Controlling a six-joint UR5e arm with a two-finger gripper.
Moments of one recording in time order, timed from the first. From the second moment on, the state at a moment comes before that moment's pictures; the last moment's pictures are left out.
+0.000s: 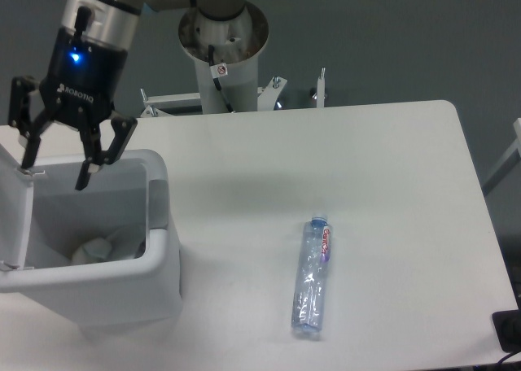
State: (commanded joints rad) arm 2.20 -1.61 -1.61 -0.71 1.09 0.17
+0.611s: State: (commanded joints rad) arm 2.54 -1.81 -1.50 -0.72 1.14 0.29
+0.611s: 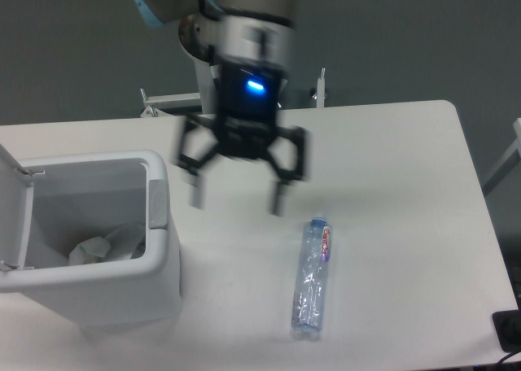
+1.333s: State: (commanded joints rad) arm 2.49 -2.13 -1.53 -0.72 1.33 0.39
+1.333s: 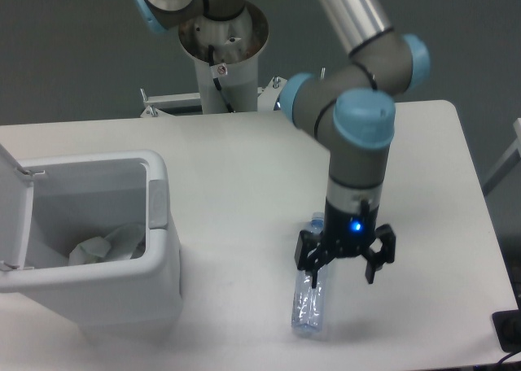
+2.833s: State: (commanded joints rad) arm 2.43 -2.27 -1.50 -0.71 1.46 0.58
